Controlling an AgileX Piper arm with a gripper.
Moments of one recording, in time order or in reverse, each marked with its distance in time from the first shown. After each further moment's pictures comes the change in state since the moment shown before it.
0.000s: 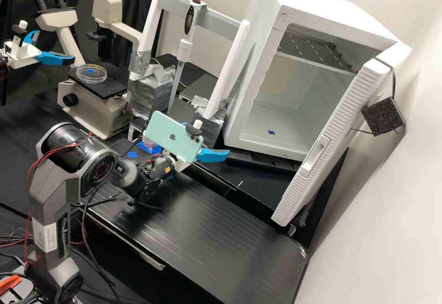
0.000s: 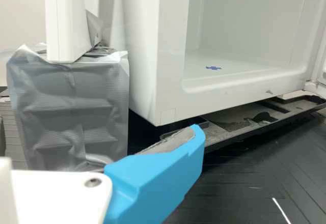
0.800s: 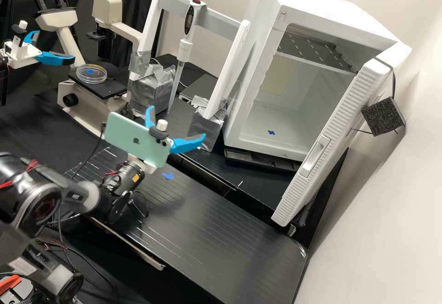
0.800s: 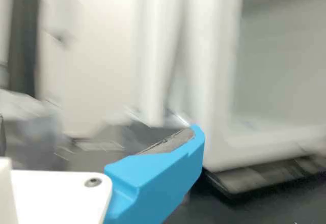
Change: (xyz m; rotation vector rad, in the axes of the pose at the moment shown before) arm -0.107 0.004 -0.046 0.045 0.347 0.035
